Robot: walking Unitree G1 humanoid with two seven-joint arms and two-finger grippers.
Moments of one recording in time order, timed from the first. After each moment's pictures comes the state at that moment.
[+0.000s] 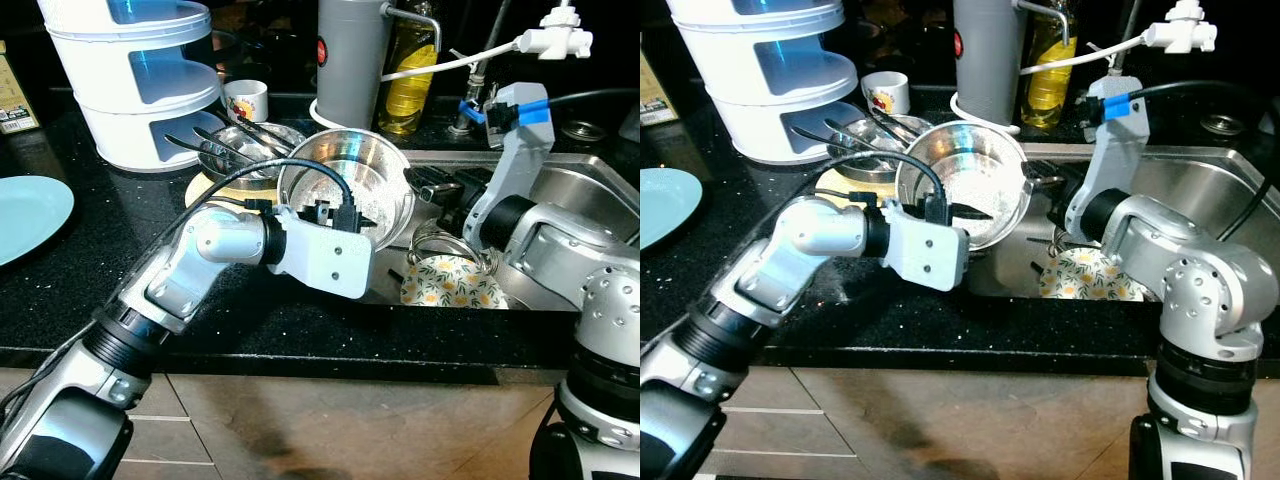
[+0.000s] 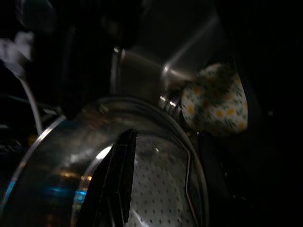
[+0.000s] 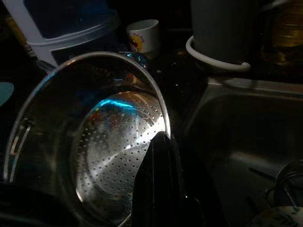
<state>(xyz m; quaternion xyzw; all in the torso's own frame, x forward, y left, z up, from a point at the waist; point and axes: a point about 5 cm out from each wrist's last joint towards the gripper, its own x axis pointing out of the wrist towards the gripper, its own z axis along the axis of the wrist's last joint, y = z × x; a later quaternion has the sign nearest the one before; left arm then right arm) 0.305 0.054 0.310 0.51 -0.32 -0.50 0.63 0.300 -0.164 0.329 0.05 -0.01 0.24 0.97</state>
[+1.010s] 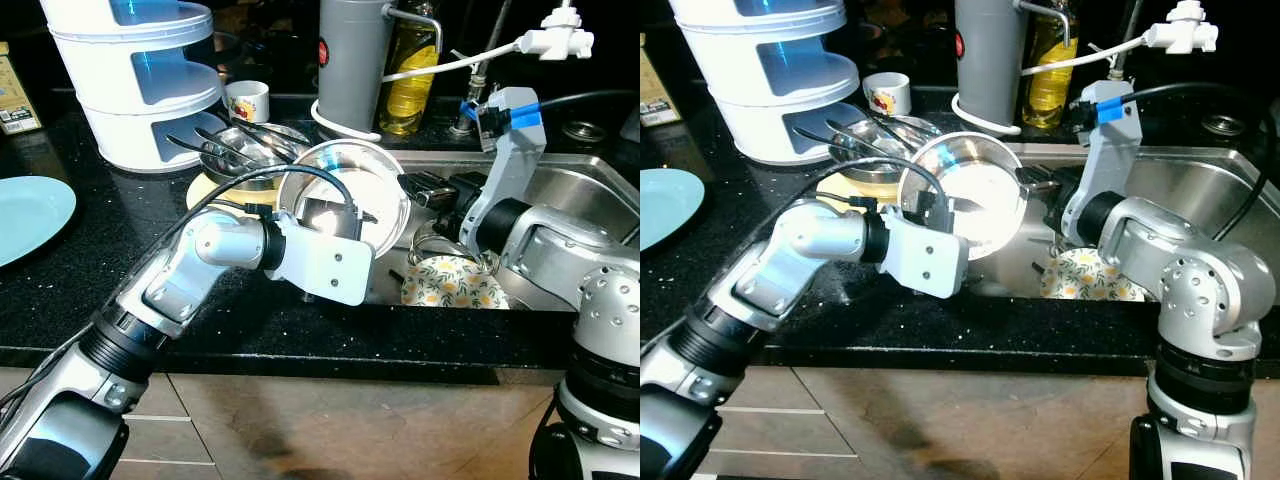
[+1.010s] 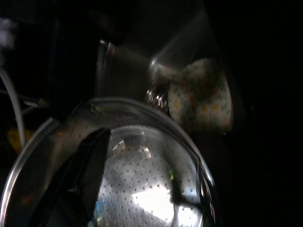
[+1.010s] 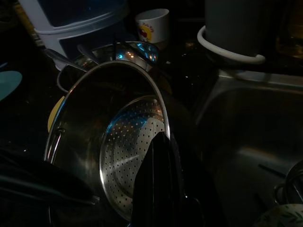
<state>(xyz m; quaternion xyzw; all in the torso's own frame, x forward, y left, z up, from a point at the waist) 0.301 0.049 0.313 0.45 -0.30 -0.52 0.66 0.301 -0.162 0.326 0.05 0.00 0.25 0.97</state>
